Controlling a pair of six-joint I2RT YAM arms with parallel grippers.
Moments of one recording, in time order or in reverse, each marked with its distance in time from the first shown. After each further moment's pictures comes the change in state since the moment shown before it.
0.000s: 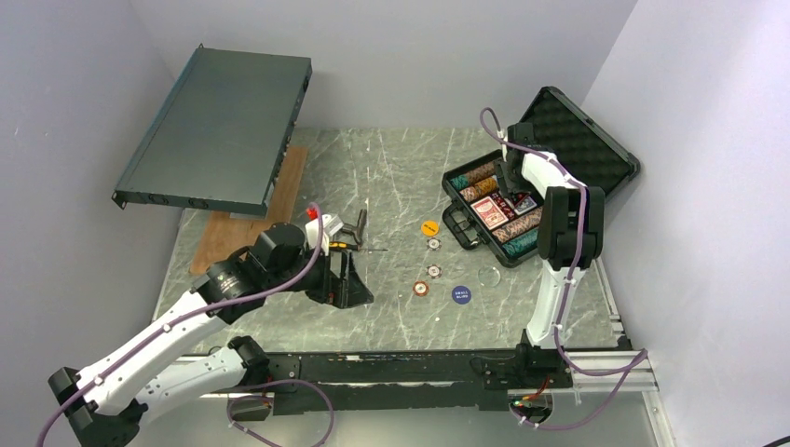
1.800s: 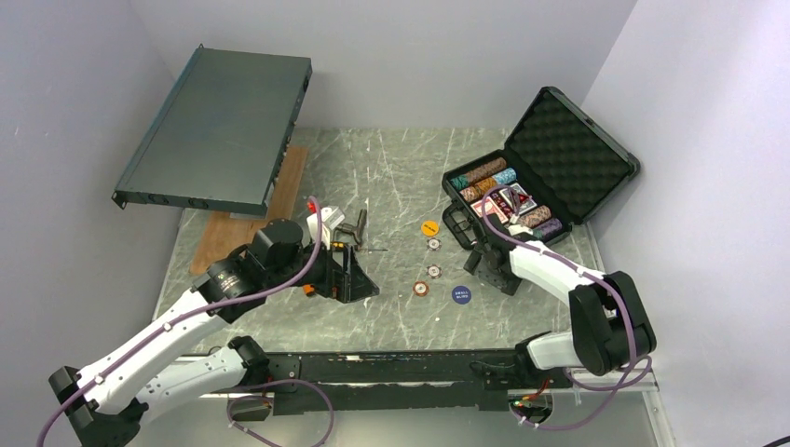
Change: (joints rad) left arm 0.000 0.015 0.008 0.100 0.016 0.003; right arm 0.381 -0.724 -0.928 -0.018 0.095 1.155
